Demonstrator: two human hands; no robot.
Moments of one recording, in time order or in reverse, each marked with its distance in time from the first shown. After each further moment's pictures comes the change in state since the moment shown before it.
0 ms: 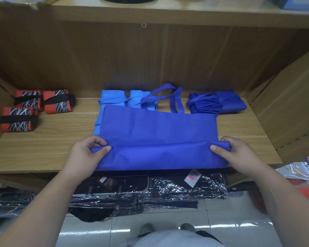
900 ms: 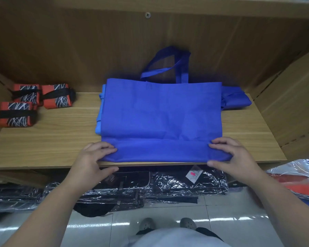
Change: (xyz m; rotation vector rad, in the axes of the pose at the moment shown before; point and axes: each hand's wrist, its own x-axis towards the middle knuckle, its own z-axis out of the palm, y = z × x) left_hand -0.016 -0.041 0.003 0.338 -0.143 0.391; right_hand -0.017 0.018 0.020 -0.177 0.029 -0.227
